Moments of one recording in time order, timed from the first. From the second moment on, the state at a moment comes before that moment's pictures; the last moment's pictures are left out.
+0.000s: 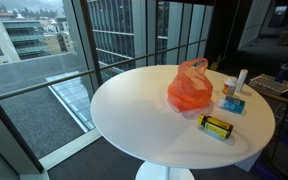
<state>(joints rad) 0.10 -0.47 0.14 -2.44 0.10 1.98 0.03</state>
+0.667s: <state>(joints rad) 0.05 -0.41 0.06 -2.54 0.10 2.20 0.02</state>
